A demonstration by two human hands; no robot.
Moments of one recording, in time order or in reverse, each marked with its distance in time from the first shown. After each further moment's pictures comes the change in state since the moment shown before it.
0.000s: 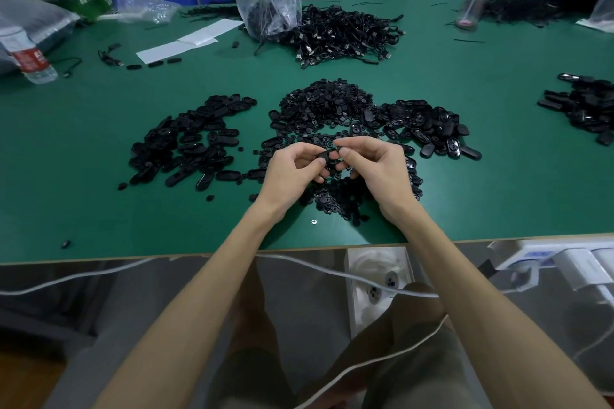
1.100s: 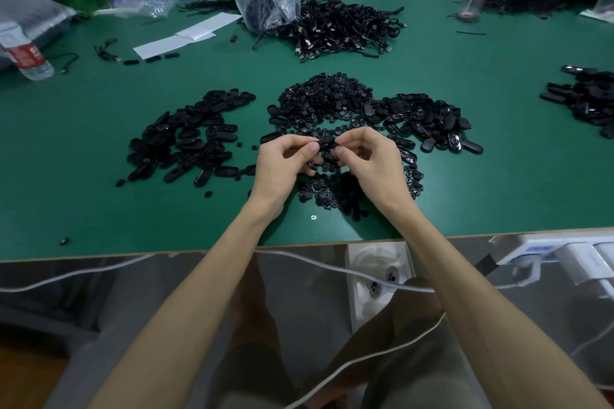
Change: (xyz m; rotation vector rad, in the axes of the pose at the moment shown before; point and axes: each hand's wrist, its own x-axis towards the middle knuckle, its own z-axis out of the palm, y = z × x) left_hand -0.001 0.003 -0.005 -0.222 0.091 0.005; right_hand -0.004 -0.010 0.008 -0.292 0.064 -0.048
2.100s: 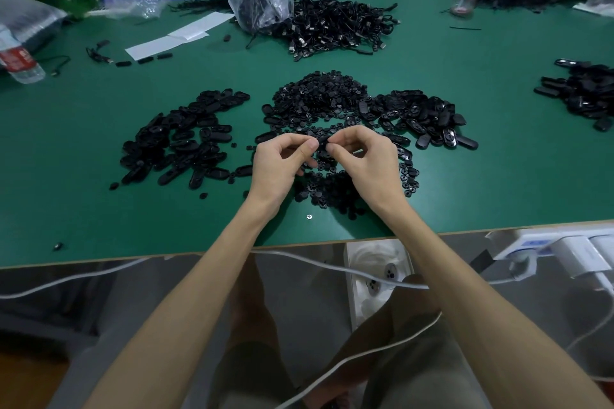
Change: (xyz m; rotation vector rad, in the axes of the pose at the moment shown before) left_hand -0.001 0.001 0.001 0.146 -0.004 0.063; right_hand -0.002 -0.002 0.003 -0.059 0.068 -0.056
